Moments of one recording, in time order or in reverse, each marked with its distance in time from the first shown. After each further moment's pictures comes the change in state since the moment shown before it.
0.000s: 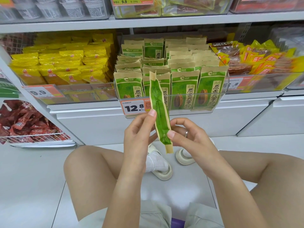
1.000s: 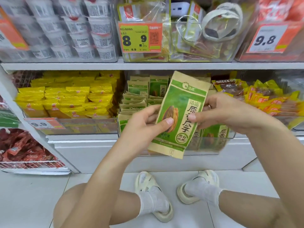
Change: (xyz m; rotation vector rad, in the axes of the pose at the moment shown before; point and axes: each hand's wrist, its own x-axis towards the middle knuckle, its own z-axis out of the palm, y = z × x) left_hand 0.100 0.082 0.013 0.325 -0.387 0.153; right_hand 0.121 -0.138 -0.061 -0.538 -0.252 0.072
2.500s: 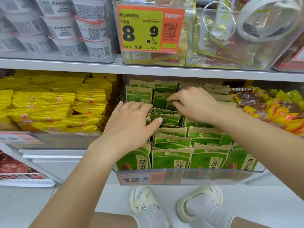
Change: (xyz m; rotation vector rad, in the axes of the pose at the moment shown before) left_hand 0.099 -0.023 -0.058 1.308 -0.016 -0.065; right_hand 0.168 0.025 -0.006 -1.280 0.200 -0.143
